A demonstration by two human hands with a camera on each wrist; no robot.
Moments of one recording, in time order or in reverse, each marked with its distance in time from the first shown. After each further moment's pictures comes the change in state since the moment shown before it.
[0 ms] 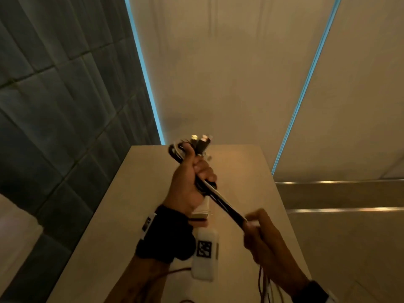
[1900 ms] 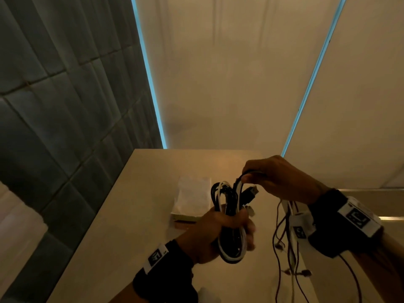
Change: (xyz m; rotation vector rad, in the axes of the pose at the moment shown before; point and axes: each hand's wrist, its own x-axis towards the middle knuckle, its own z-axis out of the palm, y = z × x) left_hand -0.066 -0.047 -0.022 0.478 -0.388 -0.360; right_hand 0.106 -0.088 -0.064 -0.799 -0.341 -0.472
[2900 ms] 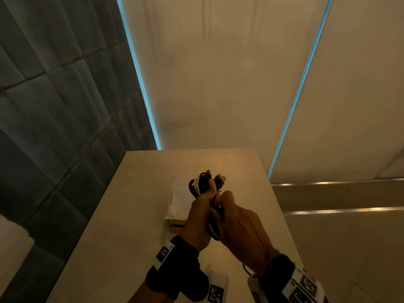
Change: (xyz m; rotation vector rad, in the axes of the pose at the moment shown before) left_hand 0.054 -0.002 -0.032 -0.245 0.434 0.119; right_hand -0.021 -0.051 0.112 -0.047 0.216 0.291
